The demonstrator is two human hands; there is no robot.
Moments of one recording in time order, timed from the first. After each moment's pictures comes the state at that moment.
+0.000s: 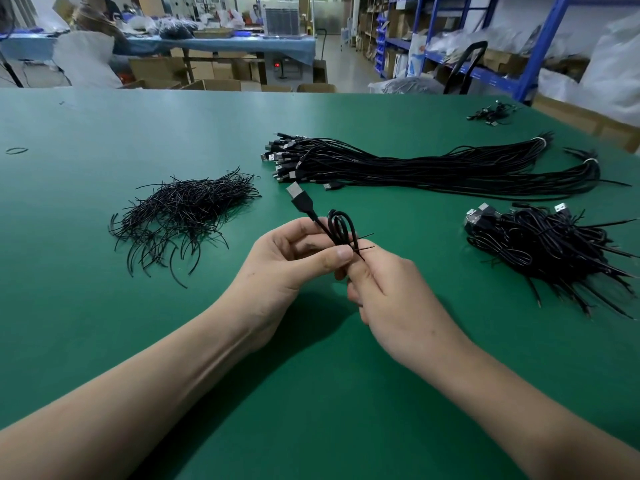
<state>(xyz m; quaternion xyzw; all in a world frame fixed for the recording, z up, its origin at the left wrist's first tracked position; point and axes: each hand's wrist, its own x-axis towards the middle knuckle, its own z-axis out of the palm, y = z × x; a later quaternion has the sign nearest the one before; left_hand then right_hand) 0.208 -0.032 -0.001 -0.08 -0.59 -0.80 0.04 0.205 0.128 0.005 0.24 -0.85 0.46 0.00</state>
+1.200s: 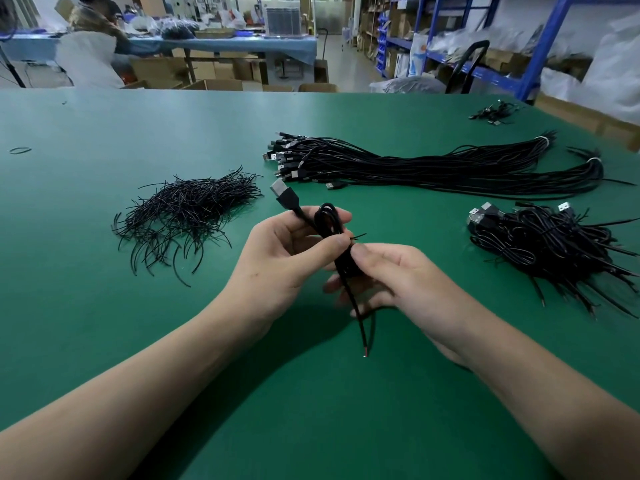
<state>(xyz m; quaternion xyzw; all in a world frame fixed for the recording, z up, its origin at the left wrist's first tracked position) 0.211 -0.034 0.008 -0.12 -0.66 -0.74 0.12 0.190 0.141 0.011 0.21 -0.71 0.64 -0.21</state>
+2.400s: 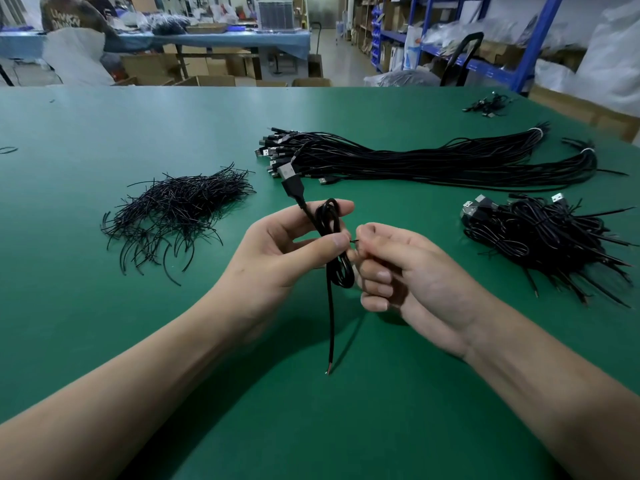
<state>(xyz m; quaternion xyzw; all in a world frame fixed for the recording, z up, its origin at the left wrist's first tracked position) 0.215 -0.030 0.011 -0.15 -0.63 -0.76 0.05 0.187 0.148 0.015 0.15 -0.57 0.76 -0.27</state>
